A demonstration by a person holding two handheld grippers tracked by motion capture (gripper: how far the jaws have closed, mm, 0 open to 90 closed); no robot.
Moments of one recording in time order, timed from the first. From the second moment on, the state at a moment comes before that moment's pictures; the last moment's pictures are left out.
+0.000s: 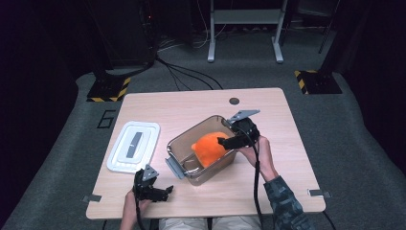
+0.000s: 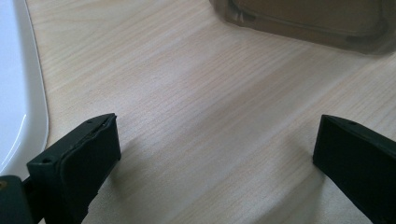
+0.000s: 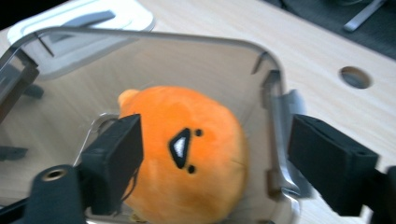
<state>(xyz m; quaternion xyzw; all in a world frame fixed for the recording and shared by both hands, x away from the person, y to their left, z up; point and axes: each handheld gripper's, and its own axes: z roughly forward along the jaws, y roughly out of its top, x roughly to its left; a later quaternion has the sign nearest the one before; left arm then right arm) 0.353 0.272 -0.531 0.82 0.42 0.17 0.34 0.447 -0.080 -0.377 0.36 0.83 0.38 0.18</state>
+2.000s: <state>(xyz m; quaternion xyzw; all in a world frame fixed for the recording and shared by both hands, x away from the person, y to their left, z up) 0.356 0.273 -0.527 0.82 0.44 0.20 0.32 0.445 -0.198 -0.529 0.48 0.78 0.33 0.21</state>
